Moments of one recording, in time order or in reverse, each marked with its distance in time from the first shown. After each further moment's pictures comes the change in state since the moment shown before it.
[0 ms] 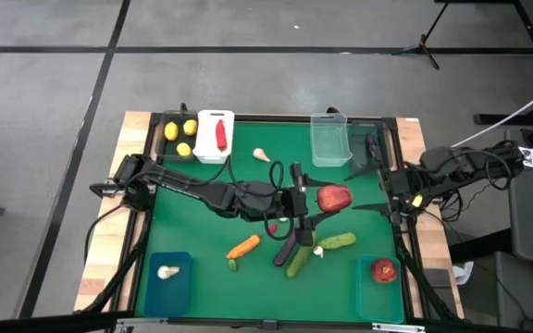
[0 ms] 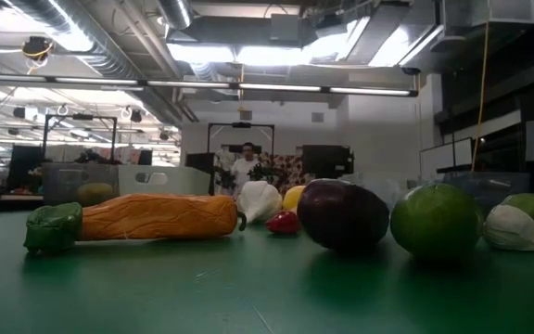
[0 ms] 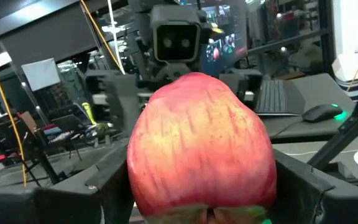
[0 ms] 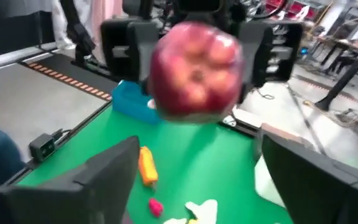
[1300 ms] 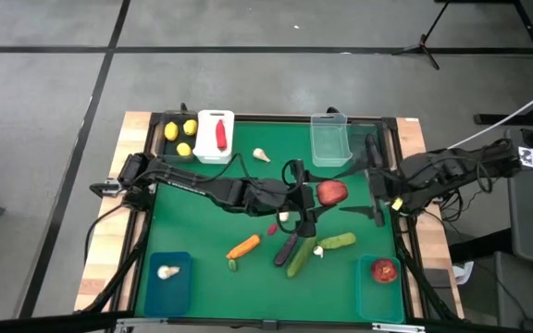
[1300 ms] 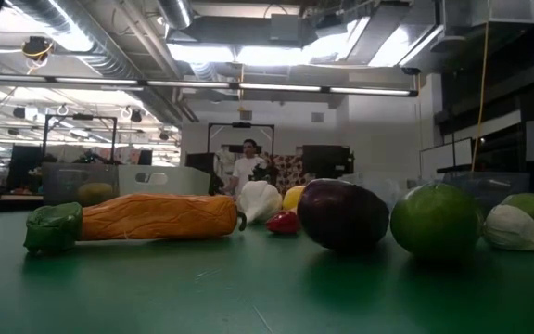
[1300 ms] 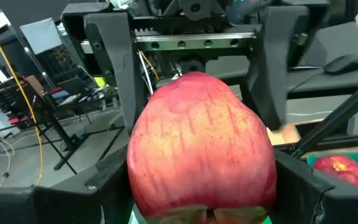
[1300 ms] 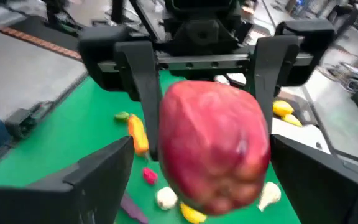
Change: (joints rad) left arm 0.051 0.027 0.000 -0.150 -0.028 -0.049; right arm 0.000 0.136 0.081 -0.112 0.099 0.063
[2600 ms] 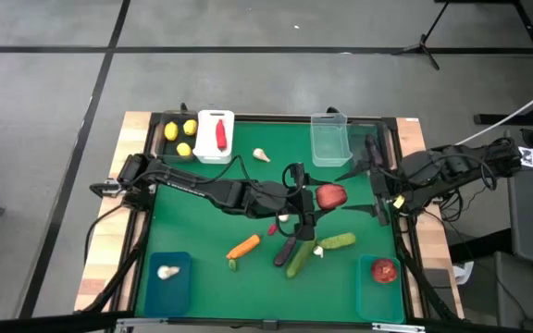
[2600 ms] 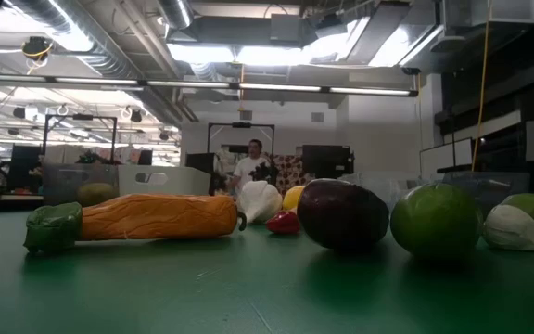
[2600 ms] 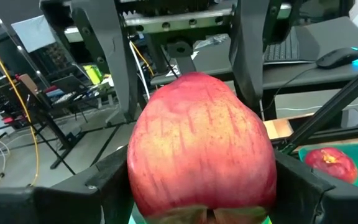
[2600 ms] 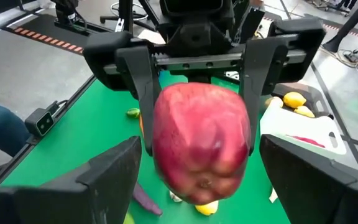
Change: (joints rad) left arm -0.014 0.000 0.000 -0.023 0.003 -0.003; right arm 0.000 0.023 0.084 -0.101 -0.034 0.053
